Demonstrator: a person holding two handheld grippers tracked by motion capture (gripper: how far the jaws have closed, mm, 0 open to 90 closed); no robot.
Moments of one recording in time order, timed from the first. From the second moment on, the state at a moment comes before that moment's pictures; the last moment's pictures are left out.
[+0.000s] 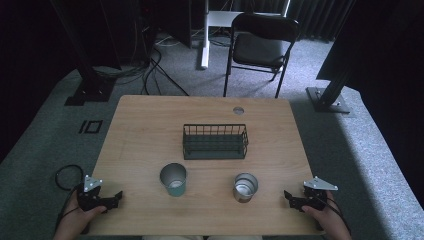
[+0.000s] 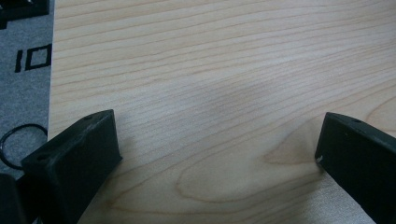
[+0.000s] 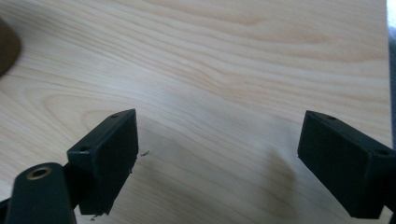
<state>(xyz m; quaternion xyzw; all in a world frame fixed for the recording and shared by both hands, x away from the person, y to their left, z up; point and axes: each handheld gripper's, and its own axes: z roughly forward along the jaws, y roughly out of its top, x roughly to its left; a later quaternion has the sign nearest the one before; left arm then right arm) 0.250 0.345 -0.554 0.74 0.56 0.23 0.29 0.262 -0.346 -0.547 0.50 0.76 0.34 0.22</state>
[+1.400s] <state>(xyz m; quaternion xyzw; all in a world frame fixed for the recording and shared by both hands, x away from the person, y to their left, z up) 0.250 0.345 -0.554 0.74 0.56 0.23 0.29 0.251 -0.287 -0.537 0.33 0.83 0.43 0.15</state>
